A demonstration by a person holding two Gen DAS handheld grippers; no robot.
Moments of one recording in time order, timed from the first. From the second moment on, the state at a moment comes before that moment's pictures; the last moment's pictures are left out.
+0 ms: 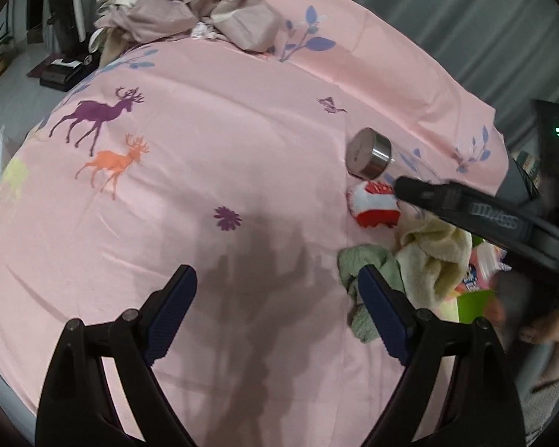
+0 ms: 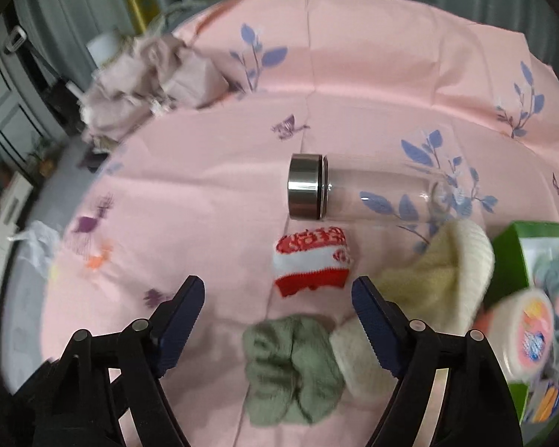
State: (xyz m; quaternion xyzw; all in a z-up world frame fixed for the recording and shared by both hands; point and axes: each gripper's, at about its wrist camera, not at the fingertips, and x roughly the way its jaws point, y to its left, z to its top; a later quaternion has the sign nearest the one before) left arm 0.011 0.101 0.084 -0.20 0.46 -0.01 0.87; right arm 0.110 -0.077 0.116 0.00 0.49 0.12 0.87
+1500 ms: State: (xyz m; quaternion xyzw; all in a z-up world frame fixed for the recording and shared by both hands) left arm 0.009 0.074 0.077 -0.17 0.48 -0.03 0.86; right arm 0.016 -0.125 0.068 0.04 0.55 0.14 0.82
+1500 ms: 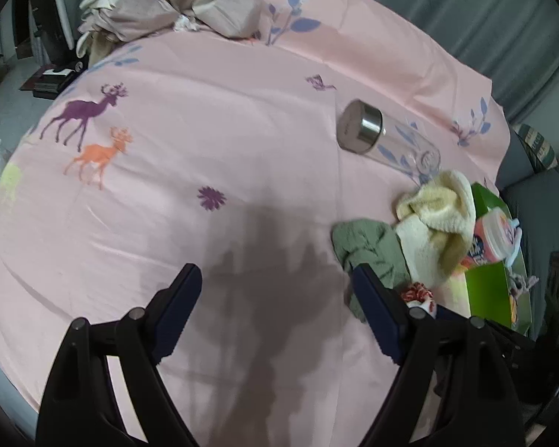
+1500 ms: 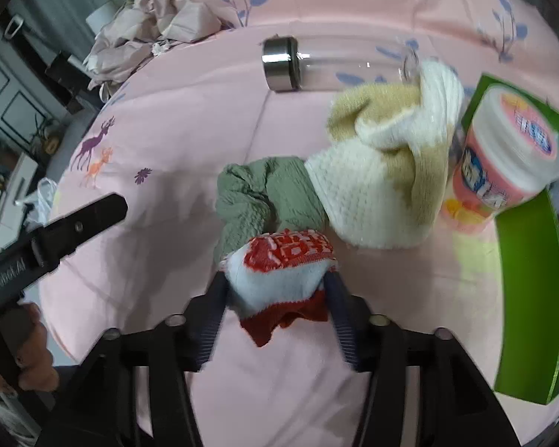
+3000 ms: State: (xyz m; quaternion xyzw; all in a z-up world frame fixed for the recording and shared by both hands) left arm -0.016 -0.020 0.066 -0.12 0.51 -0.17 0.83; right arm 0.009 -0.147 0.077 0.13 0.51 0.22 0.82
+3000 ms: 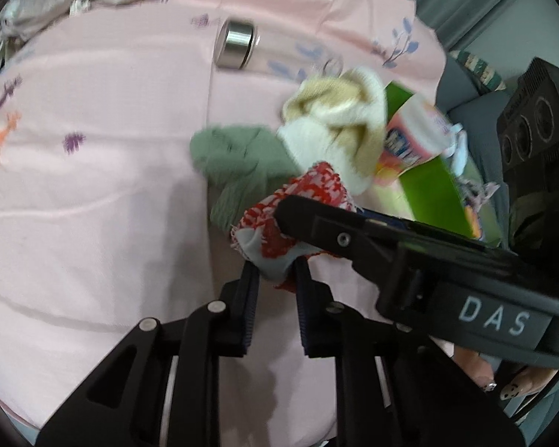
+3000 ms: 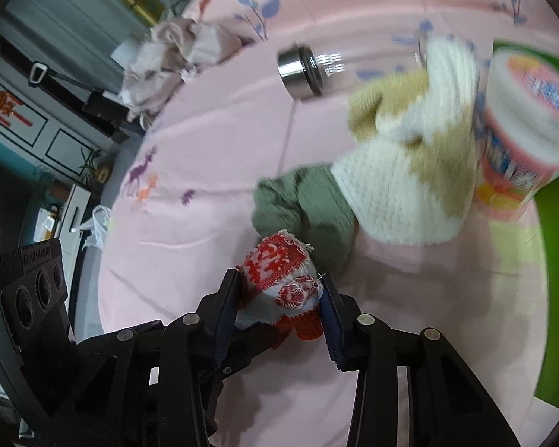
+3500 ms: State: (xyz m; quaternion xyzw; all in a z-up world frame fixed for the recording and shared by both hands) left arm -0.036 -0.074 0.176 -0.05 0.37 -0.22 0.90; right arm -0.043 -0.194 0.199 0.10 0.34 0.19 0.92
